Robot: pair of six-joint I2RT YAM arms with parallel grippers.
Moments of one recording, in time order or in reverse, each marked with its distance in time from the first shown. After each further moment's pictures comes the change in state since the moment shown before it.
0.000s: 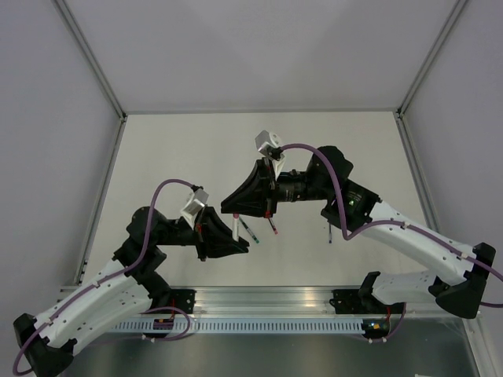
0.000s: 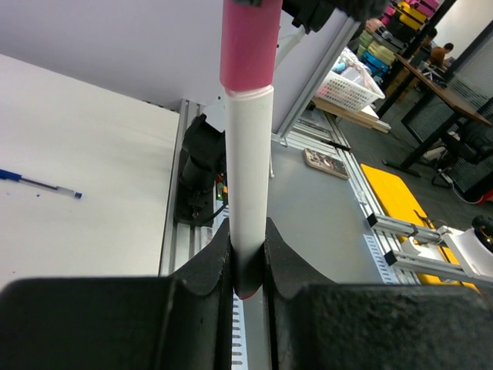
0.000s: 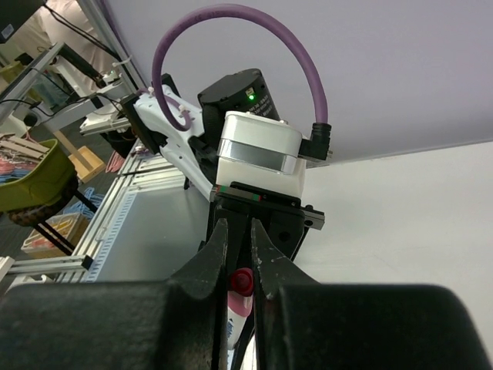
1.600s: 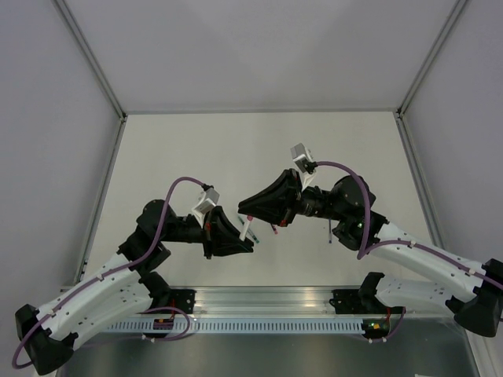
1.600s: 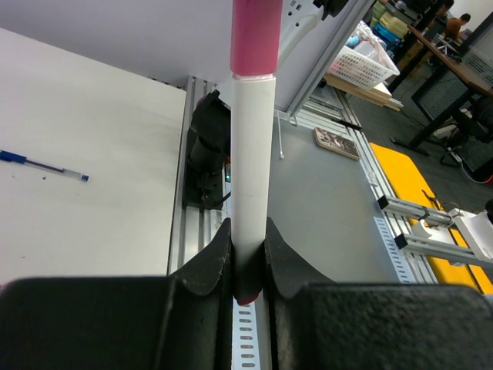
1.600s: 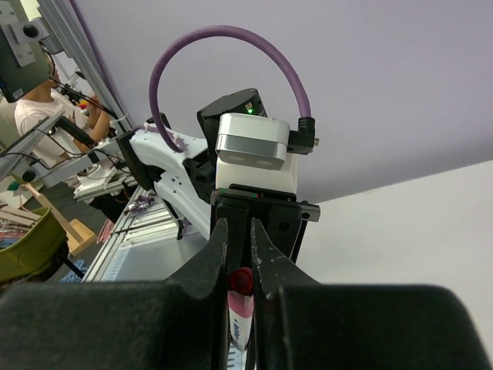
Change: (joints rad) left arm -0.016 0.071 0.045 -0.090 -0.004 0.096; right arm -0.016 -0.193 -0.354 0.359 0.142 0.145
